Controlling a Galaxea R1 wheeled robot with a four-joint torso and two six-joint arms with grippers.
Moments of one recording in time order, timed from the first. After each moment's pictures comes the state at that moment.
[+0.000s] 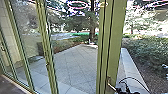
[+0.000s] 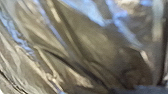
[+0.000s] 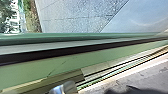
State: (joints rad) left arm 1.51 2.89 -2.57 0.07 0.02 -0.09; right arm -0.76 2.54 -2.08 0.83 -0.09 0.43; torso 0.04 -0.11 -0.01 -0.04
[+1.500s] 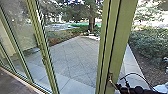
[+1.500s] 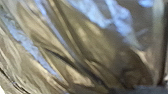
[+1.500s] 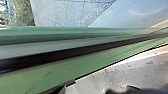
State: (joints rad) left arm 1.50 2.89 -2.57 0.07 0.02 -0.09; right arm -0.68 2.49 -2.04 0.80 -0.27 0.37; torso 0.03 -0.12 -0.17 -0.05
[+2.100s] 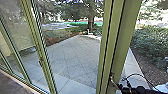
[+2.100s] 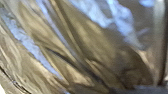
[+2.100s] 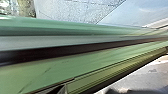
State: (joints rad) left arm 1.50 2.89 -2.57 0.07 0.02 -0.09; right arm -0.67 2.46 -2.03 0.83 -0.30 0.32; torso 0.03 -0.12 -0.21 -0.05
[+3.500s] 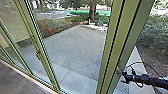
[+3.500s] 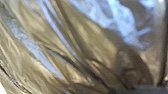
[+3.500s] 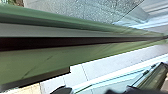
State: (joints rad) left arm 1.50 2.88 -2.57 0.07 0.00 -0.09; right arm -0.48 2.37 -2.02 0.79 -0.25 0.41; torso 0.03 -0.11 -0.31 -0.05
